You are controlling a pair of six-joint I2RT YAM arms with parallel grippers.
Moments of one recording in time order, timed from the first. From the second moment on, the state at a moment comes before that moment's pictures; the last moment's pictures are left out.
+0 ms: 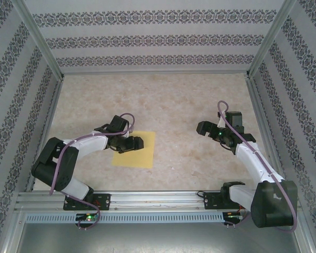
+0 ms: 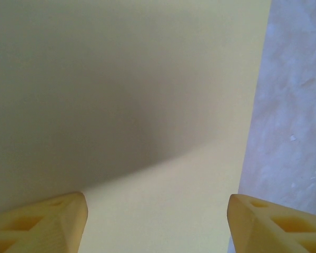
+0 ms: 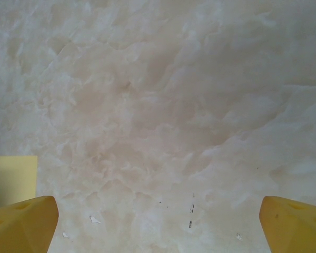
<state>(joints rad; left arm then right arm) -0.43 1.54 0.73 -0.32 0.40 -0.59 0.03 1.11 0.63 -0.39 -0.33 0.42</state>
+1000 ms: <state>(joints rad) -0.72 1.68 0.82 0.08 0.30 -0.95 0.17 1.24 0.72 -0.42 -0.24 0.41</state>
